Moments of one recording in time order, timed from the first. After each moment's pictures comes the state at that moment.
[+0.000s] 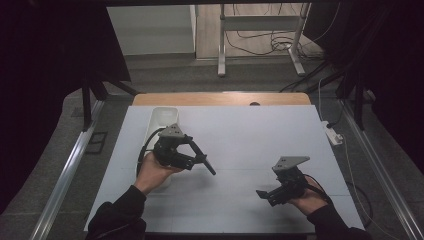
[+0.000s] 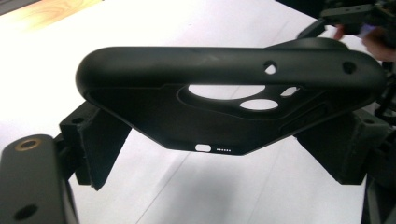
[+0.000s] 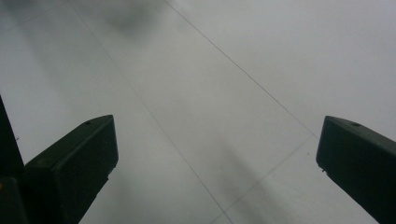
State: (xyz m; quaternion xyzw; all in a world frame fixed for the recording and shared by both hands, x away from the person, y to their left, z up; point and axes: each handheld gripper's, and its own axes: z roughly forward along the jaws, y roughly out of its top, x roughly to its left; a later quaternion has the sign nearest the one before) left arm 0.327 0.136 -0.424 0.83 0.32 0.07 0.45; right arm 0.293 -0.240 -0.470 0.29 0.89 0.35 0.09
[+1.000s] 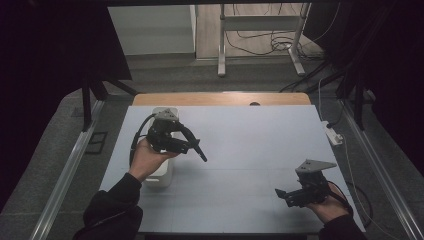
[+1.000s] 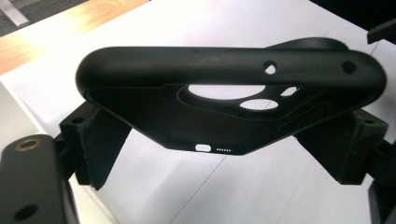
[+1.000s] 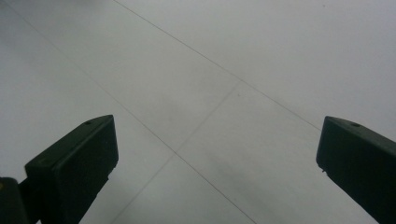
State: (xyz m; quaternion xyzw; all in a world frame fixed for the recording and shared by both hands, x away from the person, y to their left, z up) left arm 0.350 0.151 -0.395 0.83 0.37 0.10 0.41; right arm 0.276 -0.286 -0.462 0.37 0.85 0.33 0.14
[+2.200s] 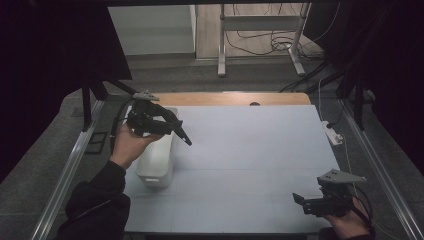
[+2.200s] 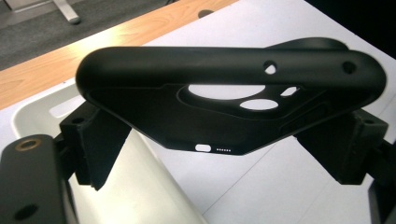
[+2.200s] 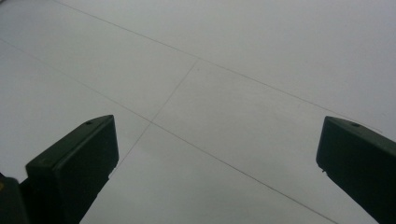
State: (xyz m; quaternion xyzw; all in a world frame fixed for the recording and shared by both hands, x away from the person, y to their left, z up) left arm 0.361 0.193 -0.353 0.80 0.43 0.13 0.40; right arm 0.242 -0.322 -0.451 0.44 0.81 0.35 0.18
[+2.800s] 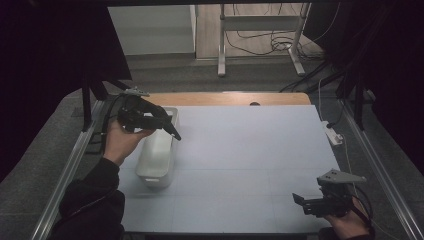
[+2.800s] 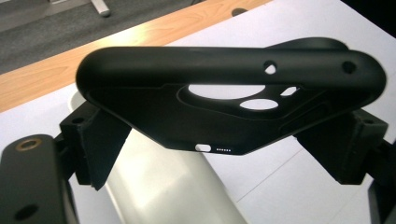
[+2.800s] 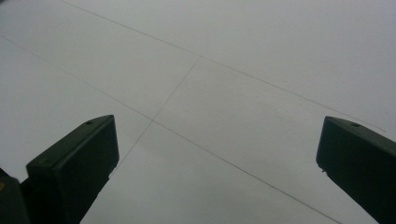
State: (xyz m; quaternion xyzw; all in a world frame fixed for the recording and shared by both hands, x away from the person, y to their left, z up) left arm 0.367 0.215 -0.352 0.78 0.47 0.15 0.38; right arm 0.242 -0.322 -0.452 0.44 0.81 0.34 0.17
